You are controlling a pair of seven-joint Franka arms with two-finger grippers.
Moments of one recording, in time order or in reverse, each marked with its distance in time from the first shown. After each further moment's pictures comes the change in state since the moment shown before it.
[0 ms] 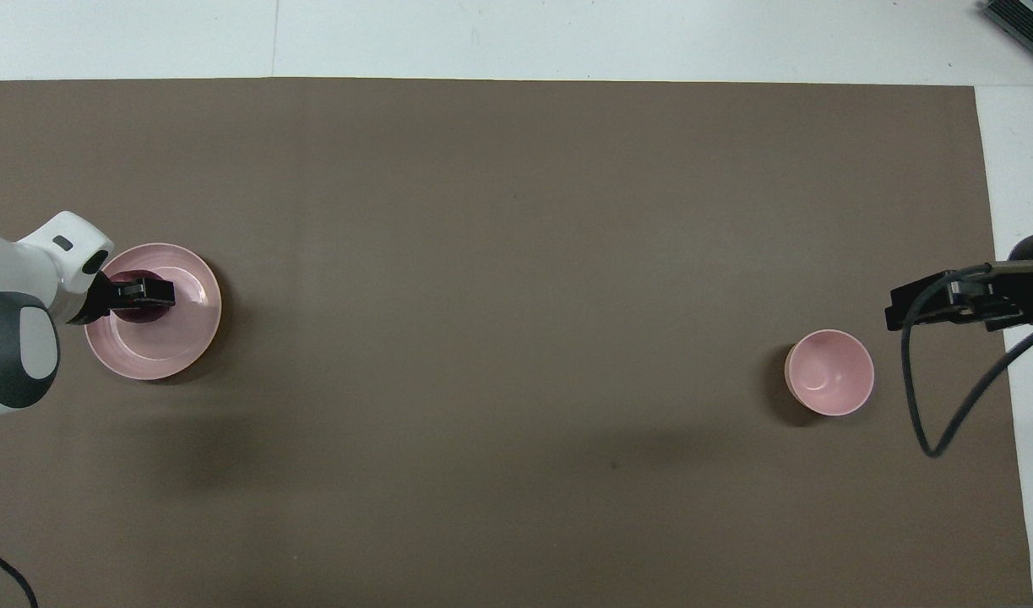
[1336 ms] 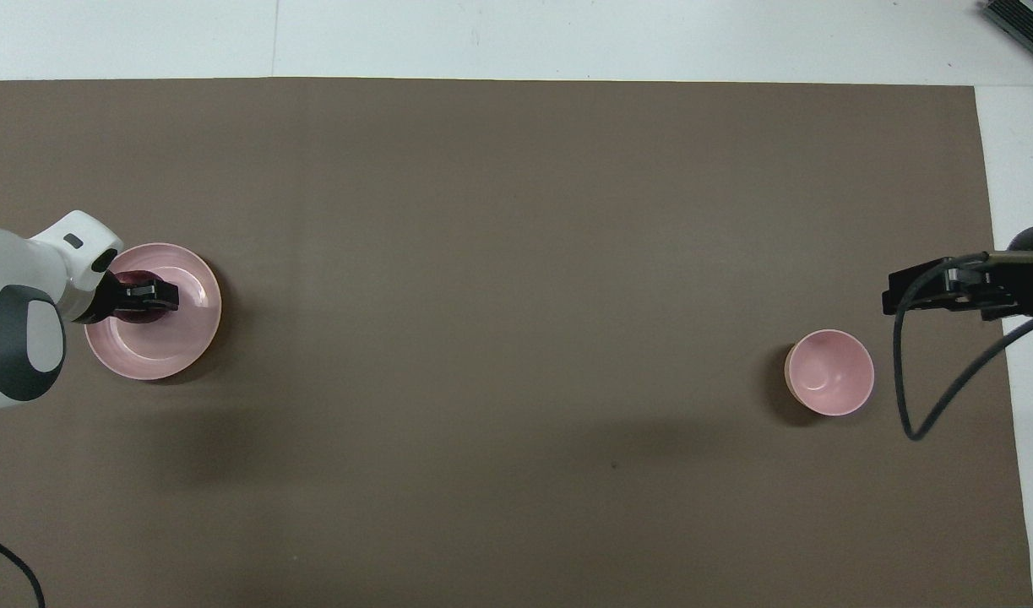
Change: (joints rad) left arm -0.001 0.015 -0.009 0.035 0.000 -0.063 0.000; right arm 0.001 -0.015 0.002 -0.034 0.003 0.075 0.048
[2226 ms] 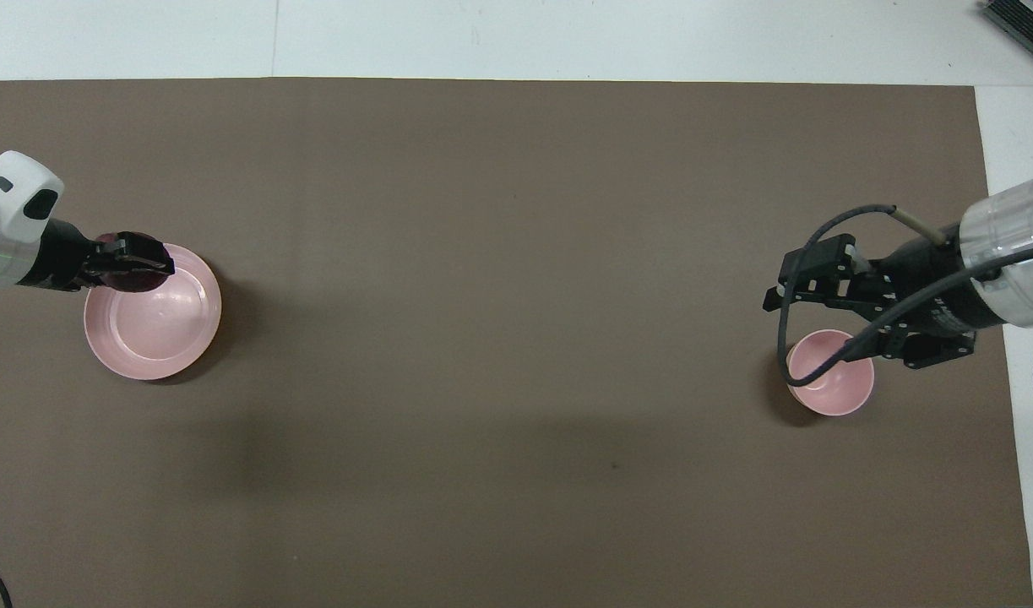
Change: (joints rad) left arm 0.000 -0.072 -0.024 0.199 -0.296 -0.328 0.050; right arm 0.049 0.028 0.013 -0.022 0.370 -0.015 0.563
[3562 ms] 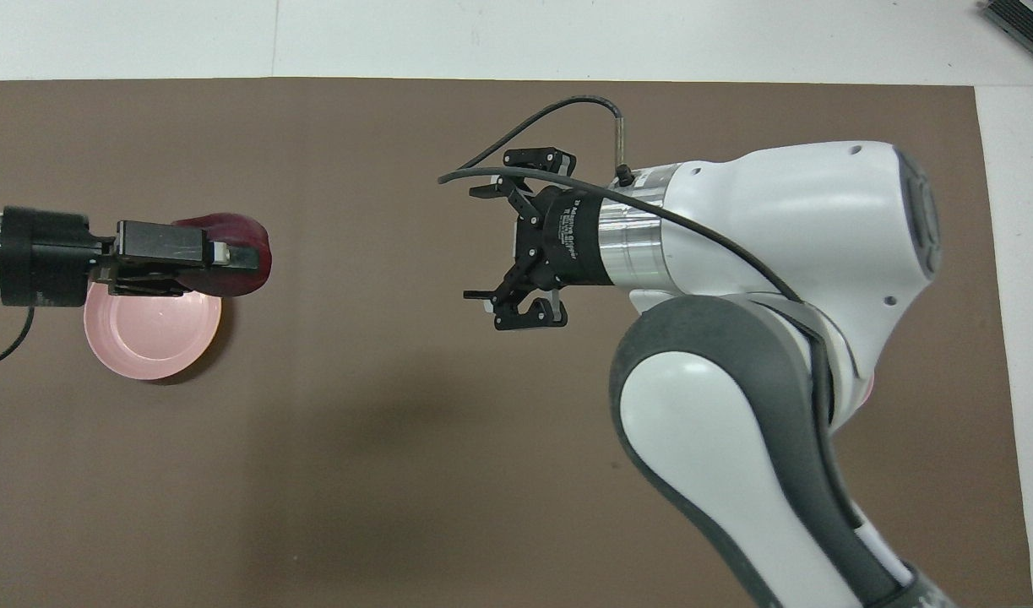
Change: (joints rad) left arm -0.021 -0.214 -0.066 0.007 -0.689 -0.298 0.098; right arm 0.389 0.190 0.007 -0.001 0.401 0.727 1.056
